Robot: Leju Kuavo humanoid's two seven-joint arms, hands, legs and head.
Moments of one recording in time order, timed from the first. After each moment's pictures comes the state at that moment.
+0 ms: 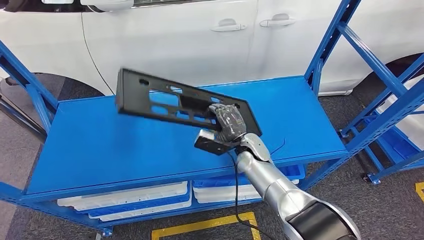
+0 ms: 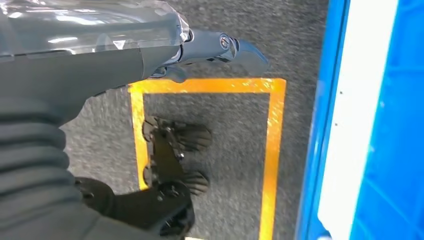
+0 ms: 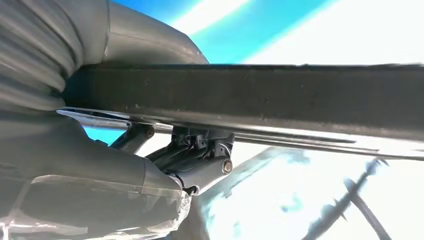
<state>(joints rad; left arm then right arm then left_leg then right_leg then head) -0.12 0.00 0.04 -0.20 0.17 0.02 -0.32 -0.74 0.17 0.43 -0.62 0.71 -0.35 -0.58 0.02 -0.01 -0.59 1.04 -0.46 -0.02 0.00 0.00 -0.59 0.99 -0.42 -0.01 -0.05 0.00</state>
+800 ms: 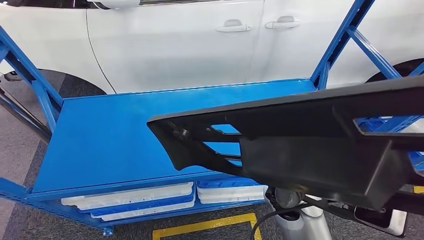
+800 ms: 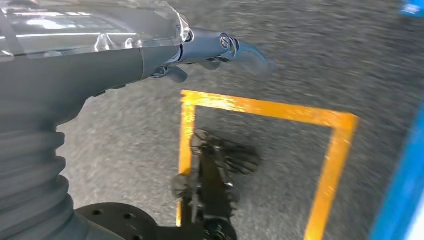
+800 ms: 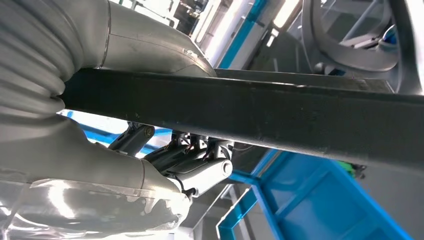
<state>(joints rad) -0.06 0.02 0.11 -0.20 0.18 0.07 -0.13 -0.24 0.11 0.32 -1.95 -0.14 0.64 -0.70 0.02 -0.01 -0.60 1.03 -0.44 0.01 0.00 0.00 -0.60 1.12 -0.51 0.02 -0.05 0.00</state>
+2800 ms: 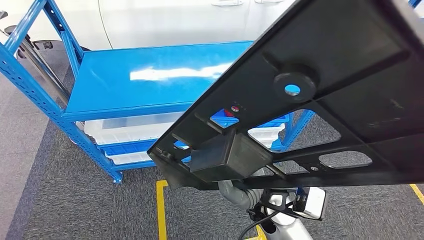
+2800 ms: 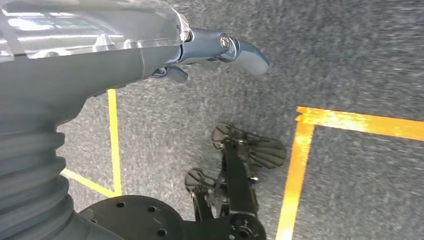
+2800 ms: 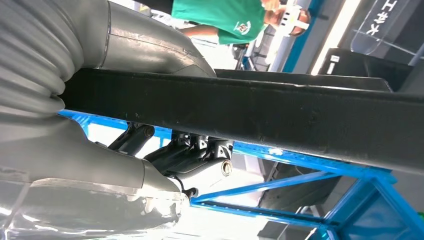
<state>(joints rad) -0.04 0.00 0.14 -0.20 0.13 0.05 -0.10 -0.20 0.03 0.50 -1.74 -0.04 0.45 -0.70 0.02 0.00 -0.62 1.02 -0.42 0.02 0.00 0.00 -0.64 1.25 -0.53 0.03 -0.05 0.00</state>
